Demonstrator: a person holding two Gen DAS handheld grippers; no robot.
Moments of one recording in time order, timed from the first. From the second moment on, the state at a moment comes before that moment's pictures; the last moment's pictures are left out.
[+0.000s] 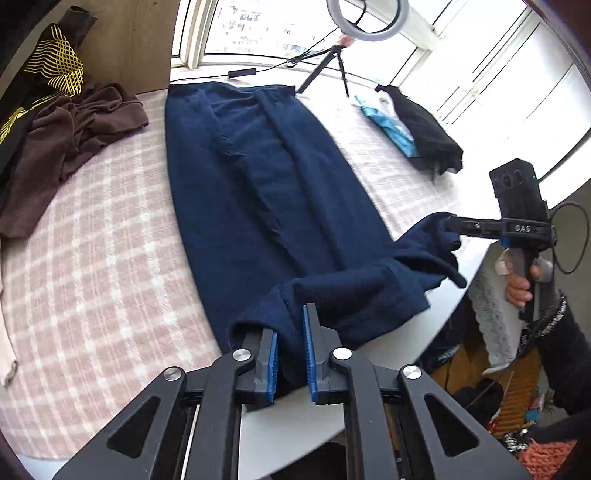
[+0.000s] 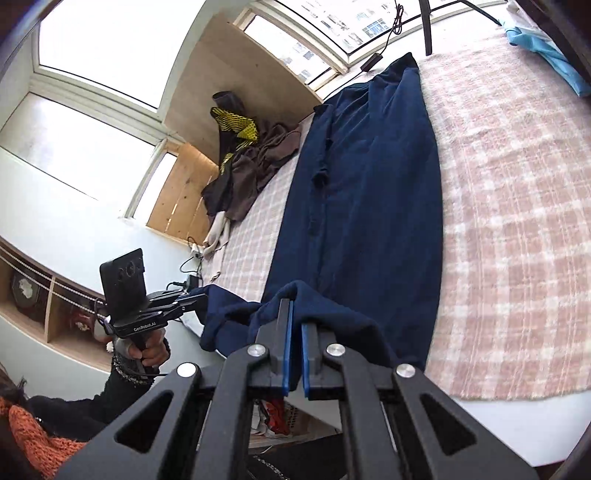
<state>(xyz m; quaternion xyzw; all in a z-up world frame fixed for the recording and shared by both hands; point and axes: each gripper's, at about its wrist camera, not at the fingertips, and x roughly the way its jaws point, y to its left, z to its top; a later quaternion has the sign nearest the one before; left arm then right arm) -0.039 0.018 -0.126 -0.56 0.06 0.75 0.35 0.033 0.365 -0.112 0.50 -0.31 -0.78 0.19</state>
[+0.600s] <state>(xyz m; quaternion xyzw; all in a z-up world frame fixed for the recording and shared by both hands) -0.072 0.021 -0.181 -0.51 0.20 0.75 0.37 -0.024 0.335 -0.148 0.54 -0.05 -0.83 0.15</state>
